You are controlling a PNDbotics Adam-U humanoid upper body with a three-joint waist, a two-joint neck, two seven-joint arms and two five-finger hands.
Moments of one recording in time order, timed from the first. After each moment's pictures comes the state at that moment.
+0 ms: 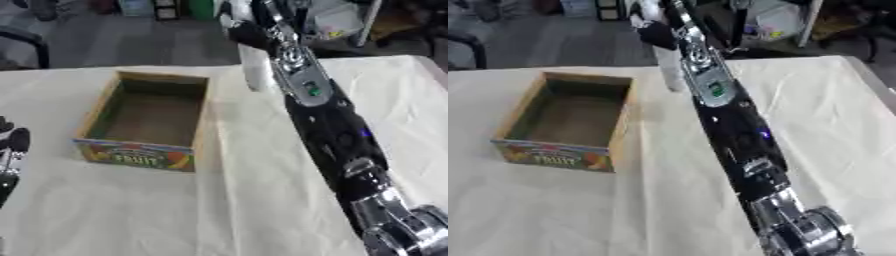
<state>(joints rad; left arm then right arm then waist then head) -0.11 0.17 0.07 -1.85 -0.15 0.03 0.15 -1.05 -0.03 -0.03 -1.03 0.18 -0.03 0.00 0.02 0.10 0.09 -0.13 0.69</state>
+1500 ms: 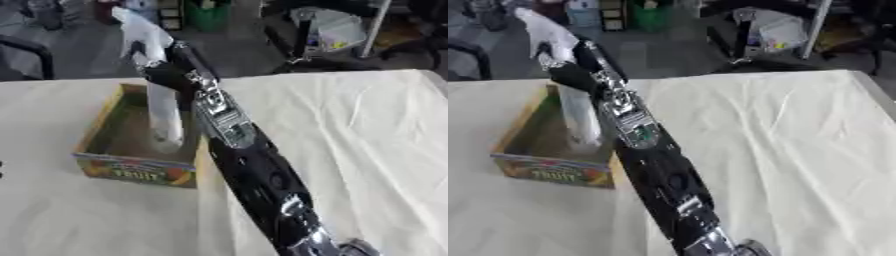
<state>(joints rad) -0.17 0.15 0.03 -1.85 -0.13 0.02 0.11 -0.96 0.14 0.00 -1.08 -0.04 -0.10 0.10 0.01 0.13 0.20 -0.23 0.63</state>
